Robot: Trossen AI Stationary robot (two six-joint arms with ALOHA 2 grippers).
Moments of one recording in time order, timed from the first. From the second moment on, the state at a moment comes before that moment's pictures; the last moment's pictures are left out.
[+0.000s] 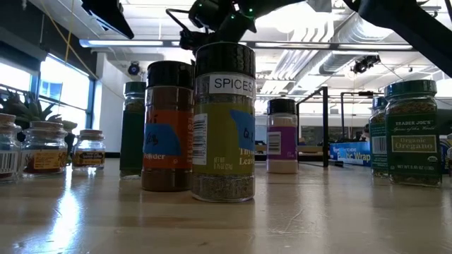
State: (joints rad) left arm 0.21 0.91 1.09 -0.95 -0.13 0.06; right arm -0.26 2.25 2.16 -0.85 -0.02 -0.39
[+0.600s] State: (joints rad) left arm 0.21 0.91 1.09 -0.95 -0.13 0.06; right arm -0.23 2.23 2.25 -1.01 -0.11 -0.39
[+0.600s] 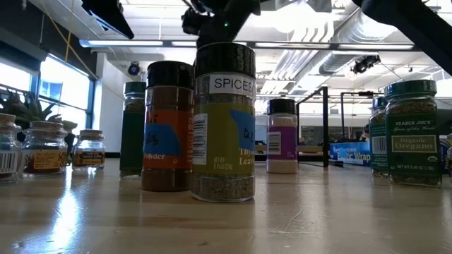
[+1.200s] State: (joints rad) left arm 0.21 0.91 1.09 -0.95 -0.13 0.06; right arm -0.24 2.23 1.96 -0.77 -0.06 -0.28
